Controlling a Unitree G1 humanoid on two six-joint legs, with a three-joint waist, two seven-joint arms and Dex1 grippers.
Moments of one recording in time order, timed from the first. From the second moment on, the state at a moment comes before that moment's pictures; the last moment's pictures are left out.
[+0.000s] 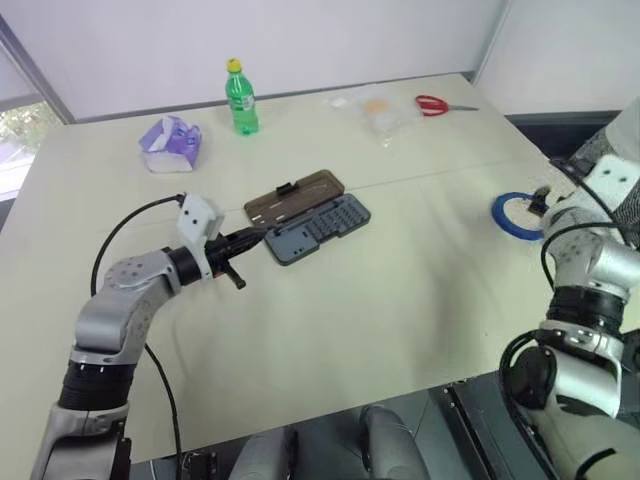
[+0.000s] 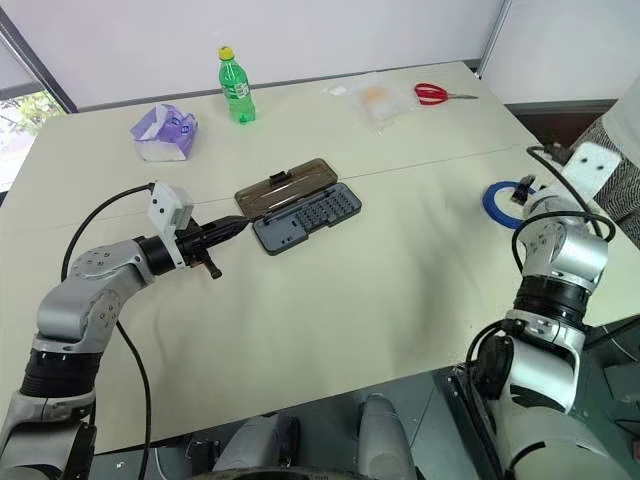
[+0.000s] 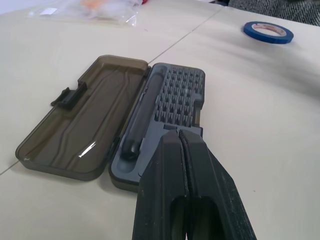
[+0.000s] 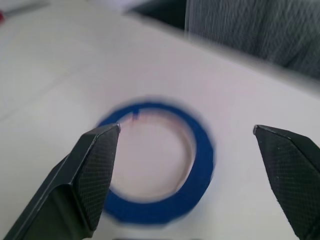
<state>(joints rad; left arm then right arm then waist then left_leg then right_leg) -0.36 0.57 0.08 -0.16 -0.46 0.52 -0.76 -0.75 -0.50 -0.48 0.25 0.20 0.70 -0.26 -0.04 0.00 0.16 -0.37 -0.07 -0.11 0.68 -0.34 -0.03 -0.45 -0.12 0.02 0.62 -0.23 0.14</state>
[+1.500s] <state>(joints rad) -0.32 0.56 0.10 -0.23 -0.46 0.52 -0.68 -1.36 -0.14 -0.02 1.28 0.02 0.26 0.27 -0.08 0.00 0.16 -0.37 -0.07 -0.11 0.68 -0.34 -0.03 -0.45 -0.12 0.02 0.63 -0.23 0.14</state>
